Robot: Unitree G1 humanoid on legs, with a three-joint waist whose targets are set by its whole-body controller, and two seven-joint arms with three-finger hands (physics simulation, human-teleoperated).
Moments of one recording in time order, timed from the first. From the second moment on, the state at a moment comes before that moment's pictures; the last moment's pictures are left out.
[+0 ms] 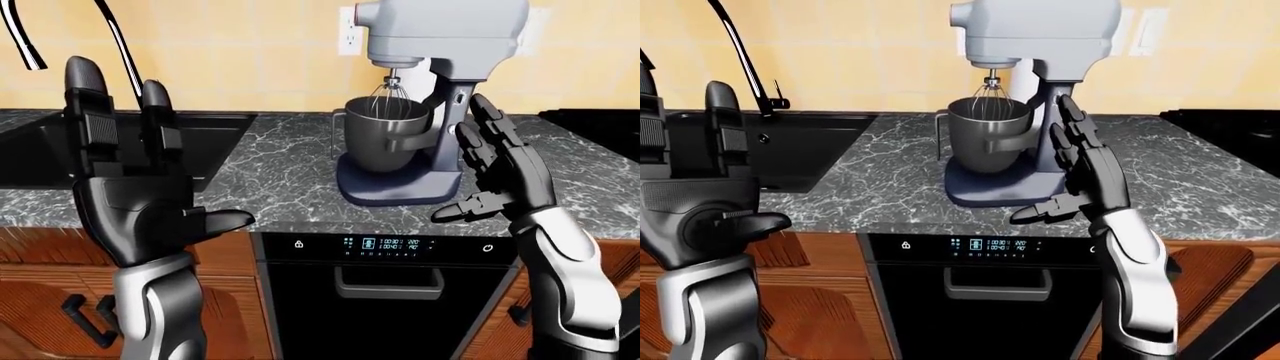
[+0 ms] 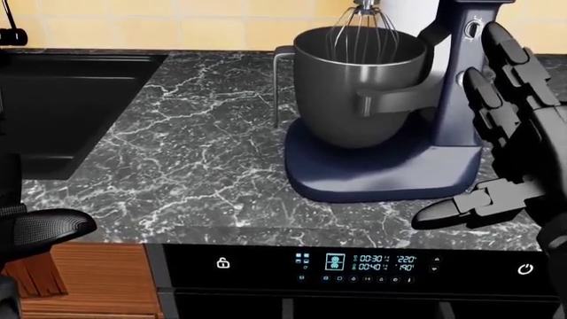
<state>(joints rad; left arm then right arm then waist) -0.14 0.05 0.13 -0.67 -0.54 0.03 0.14 -0.30 -0.31 -0.32 -0.32 0.20 0.44 0.33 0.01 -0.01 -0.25</state>
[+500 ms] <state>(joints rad) -0.14 0.05 0.12 -0.66 -0.53 0.02 0.14 -0.34 -0.32 -0.30 -0.16 0.19 0.34 0.34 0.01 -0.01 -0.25</state>
